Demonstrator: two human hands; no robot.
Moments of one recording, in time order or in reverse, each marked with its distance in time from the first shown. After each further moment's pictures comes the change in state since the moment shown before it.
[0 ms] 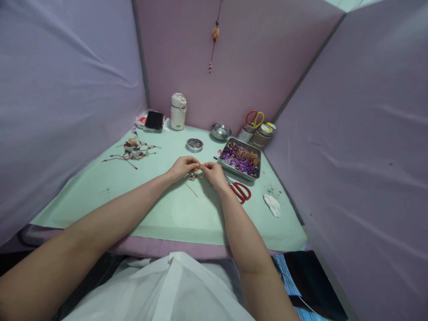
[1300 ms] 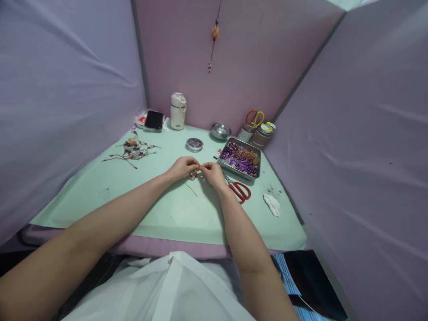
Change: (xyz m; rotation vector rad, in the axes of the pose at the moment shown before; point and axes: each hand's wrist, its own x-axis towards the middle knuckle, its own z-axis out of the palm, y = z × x) left_hand 0.002 -0.003 -0.008 0.281 -0.042 0.088; right_hand 0.002 0.007 0.000 -0.095 0.007 -0.031
